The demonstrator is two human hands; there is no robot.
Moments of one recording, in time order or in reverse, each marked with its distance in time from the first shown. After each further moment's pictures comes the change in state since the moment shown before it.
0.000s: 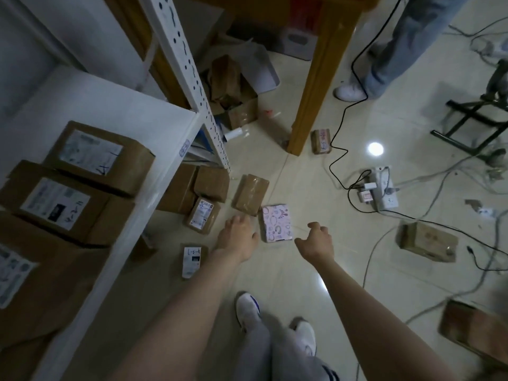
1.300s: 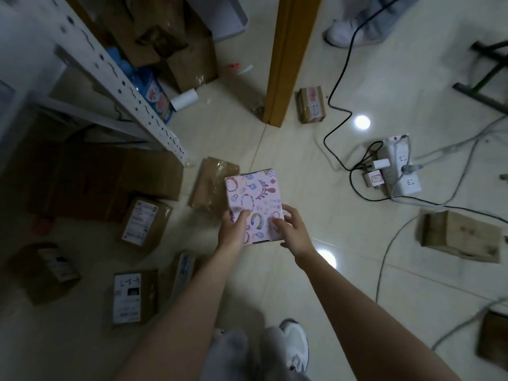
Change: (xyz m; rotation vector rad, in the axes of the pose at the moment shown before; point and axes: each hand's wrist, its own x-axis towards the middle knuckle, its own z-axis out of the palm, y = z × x) left_hand 0.250 0.010 0.214 -1.222 0.021 -0.394; right_hand 0.225 0.064 0.116 0.857 -0.149 0.009
